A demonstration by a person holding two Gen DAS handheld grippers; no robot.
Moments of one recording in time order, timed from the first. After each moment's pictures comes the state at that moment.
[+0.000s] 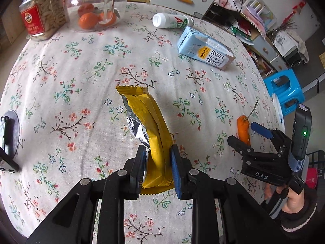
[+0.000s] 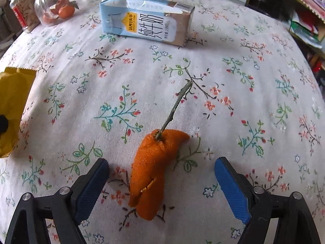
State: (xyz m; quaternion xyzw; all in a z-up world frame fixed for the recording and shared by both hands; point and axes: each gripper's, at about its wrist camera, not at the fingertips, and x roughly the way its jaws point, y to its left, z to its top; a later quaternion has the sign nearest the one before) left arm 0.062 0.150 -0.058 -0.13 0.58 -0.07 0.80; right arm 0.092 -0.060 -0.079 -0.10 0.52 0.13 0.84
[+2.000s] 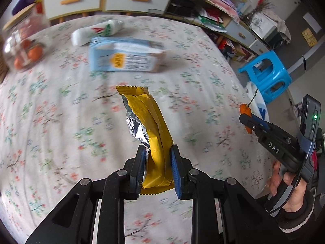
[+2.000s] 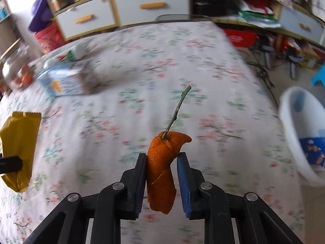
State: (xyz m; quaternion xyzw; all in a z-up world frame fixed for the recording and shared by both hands) left arm 0.104 0.022 -0.038 -0.08 0.56 -0.15 0.81; right arm 0.102 -0.196 -0.033 0.02 0.47 0.07 0.88
